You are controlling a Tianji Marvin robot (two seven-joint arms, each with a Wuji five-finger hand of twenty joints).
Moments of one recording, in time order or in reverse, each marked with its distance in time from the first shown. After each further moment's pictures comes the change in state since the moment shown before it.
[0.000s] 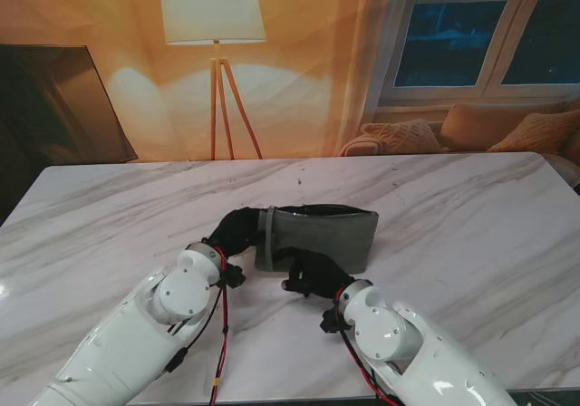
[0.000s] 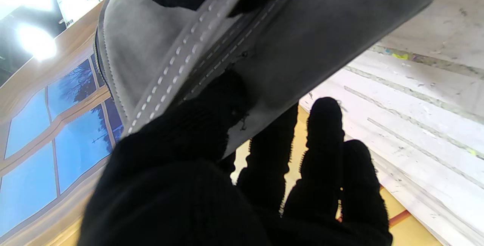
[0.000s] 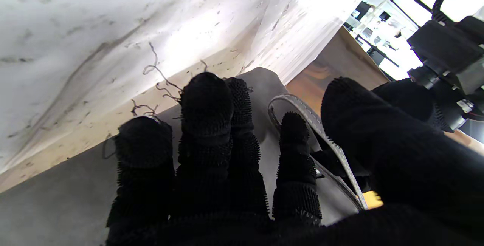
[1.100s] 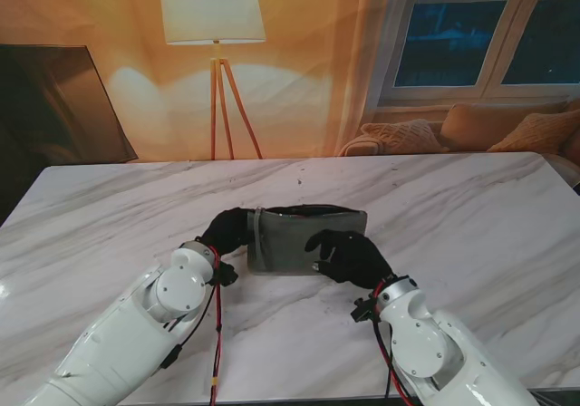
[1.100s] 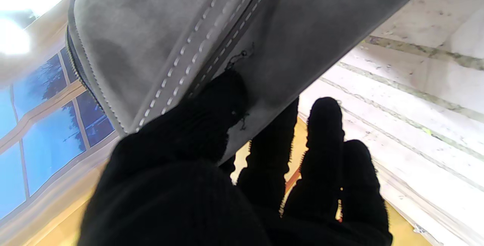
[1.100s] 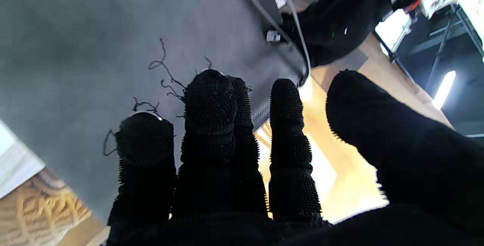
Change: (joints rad) left arm -0.016 0.001 -0.012 0.043 0.013 0.035 0.008; right arm -0.204 0.025 0.256 -0.196 -0.176 -0.147 -0.114; left_hand 0.000 0.000 -0.003 0.000 0.000 -0.001 0.000 -0.005 0.000 0.000 -0.012 -0.016 0.000 0.000 0.000 0.000 0.002 0.000 -0.005 0.011; right_hand -0.002 -0.059 0.010 -0.009 0.281 0.084 0.167 0.086 -0.003 0.013 -0.007 -0.027 0.002 -0.023 -0.014 -0.019 0.022 -0.013 -0.019 -0.018
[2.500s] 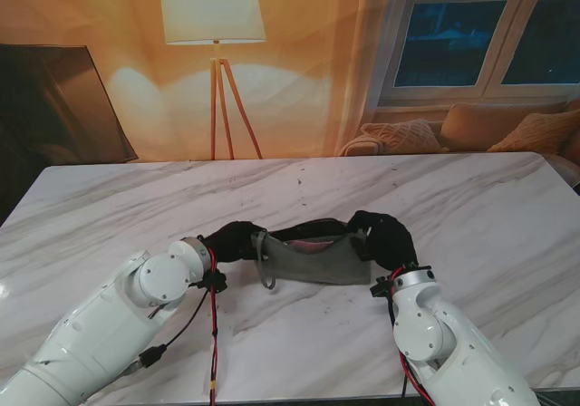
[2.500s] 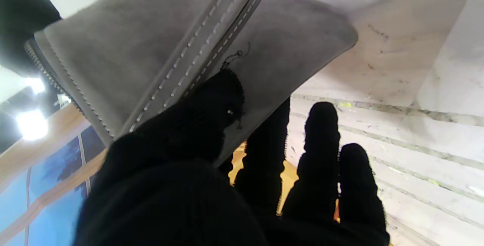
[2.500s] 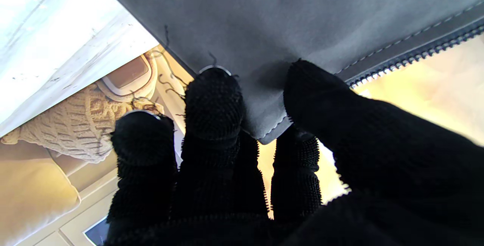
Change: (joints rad) left arm -0.051 0.088 0.035 -0.036 -0.001 -0.031 -0.331; right arm 0.092 -0.042 0.024 0.209 -0.136 0.043 -0.294; left_hand -0.025 0.003 0.002 0.003 0.002 -0.036 -0.005 -0.105 -0.052 -0.060 -0.137 -0.064 -0.034 -0.048 -0.107 -0.039 -0.012 -0.036 -0.129 0.051; right_hand 0.228 -0.073 0.007 -0.076 0.079 -0.075 0.442 0.053 0.073 0.013 0.000 -0.024 0.135 -0.026 0.054 -0.116 0.127 -0.010 0.012 -0.050
